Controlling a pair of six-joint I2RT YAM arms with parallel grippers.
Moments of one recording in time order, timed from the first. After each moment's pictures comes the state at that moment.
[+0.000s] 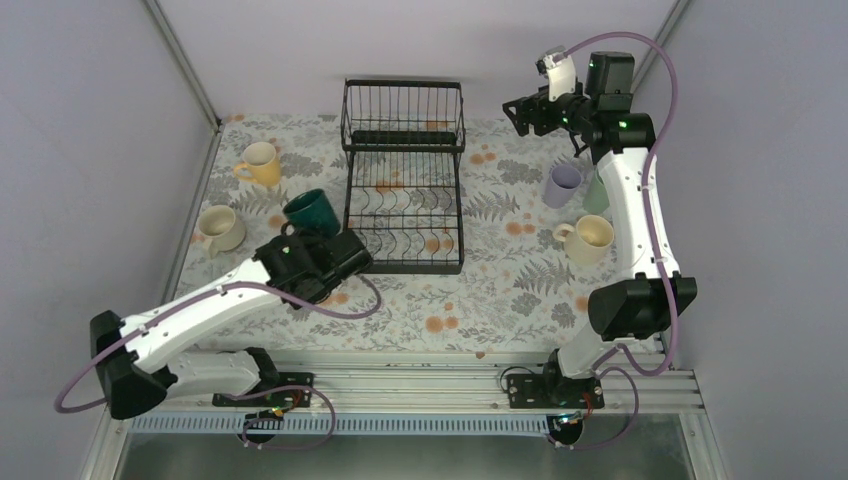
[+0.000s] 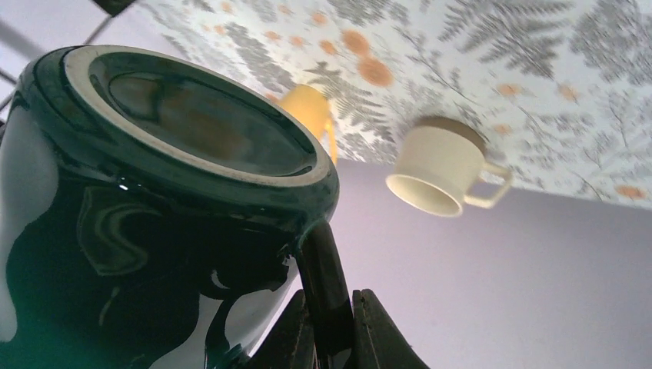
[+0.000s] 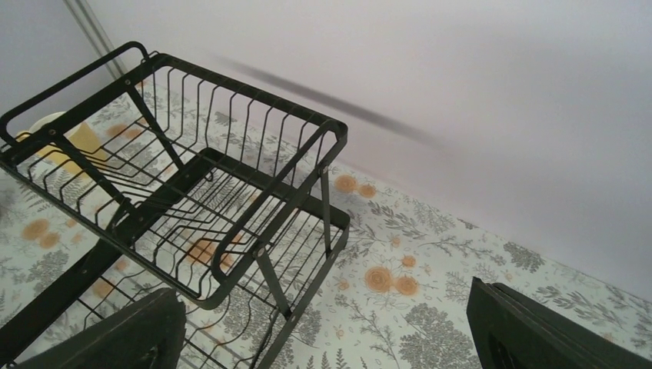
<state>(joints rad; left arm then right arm) -0.96 1.19 1.13 -1.28 -0.94 1.12 0.06 1.64 1.92 -0.78 -0.43 -0.23</state>
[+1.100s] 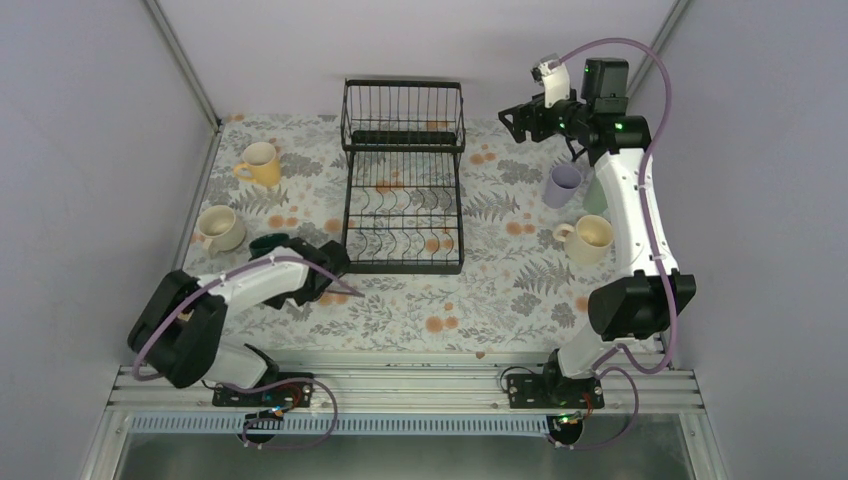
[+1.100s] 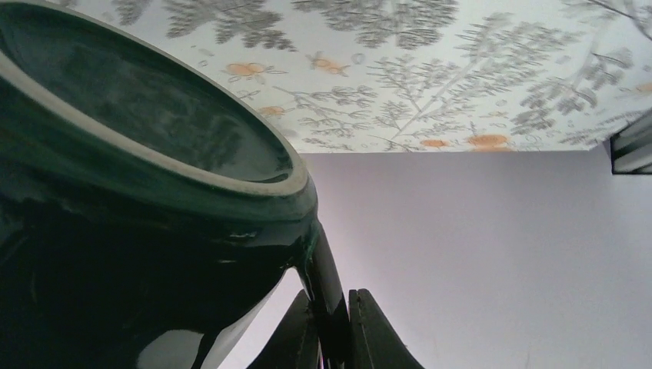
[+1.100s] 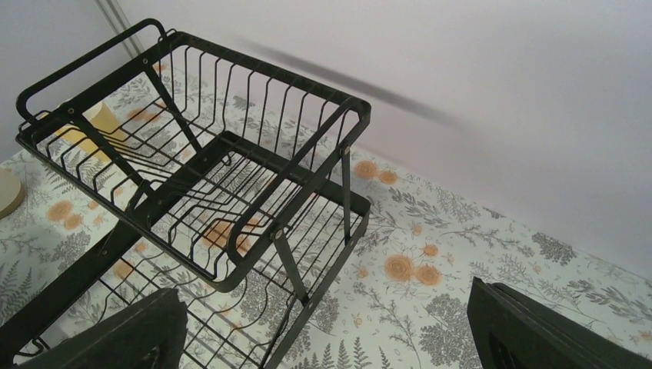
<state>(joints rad) -0.62 1.37 0.71 -1.19 -0.98 1.09 0.06 1.64 1.88 -0.79 -0.49 -0.24</state>
